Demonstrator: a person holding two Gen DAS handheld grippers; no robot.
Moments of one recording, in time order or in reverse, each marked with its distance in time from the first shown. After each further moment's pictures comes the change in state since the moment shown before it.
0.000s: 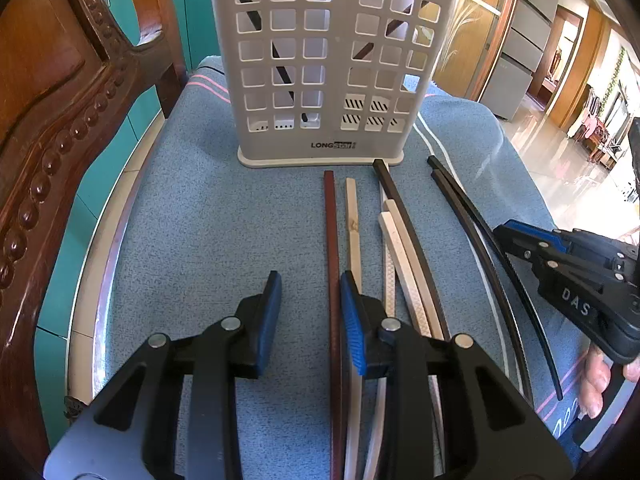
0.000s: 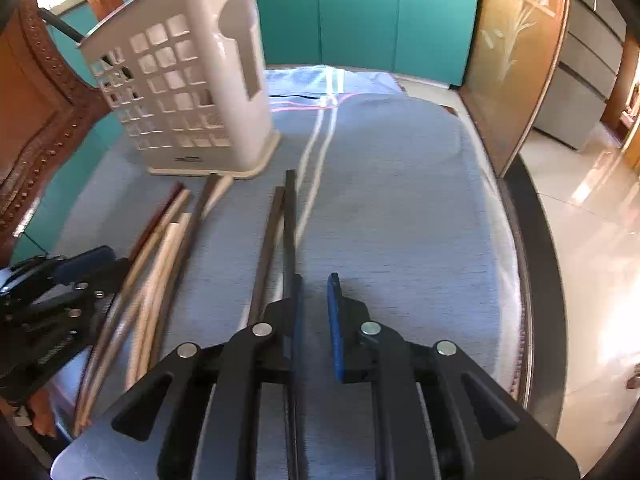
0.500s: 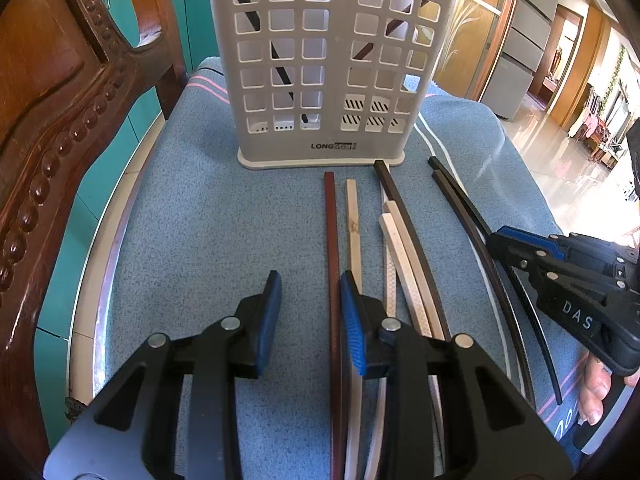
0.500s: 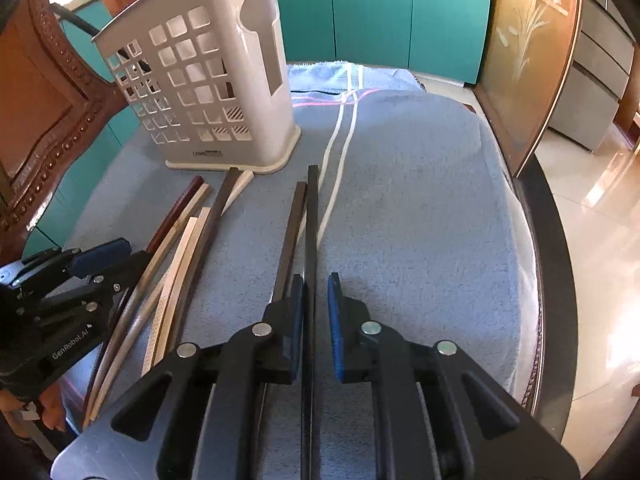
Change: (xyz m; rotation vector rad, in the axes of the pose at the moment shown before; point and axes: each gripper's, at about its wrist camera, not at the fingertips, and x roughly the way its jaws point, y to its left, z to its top) left arm 0.001 -0.001 0.000 0.003 -0.002 0.005; right arm -0.001 0.009 -0.005 -0.020 0.022 0.039
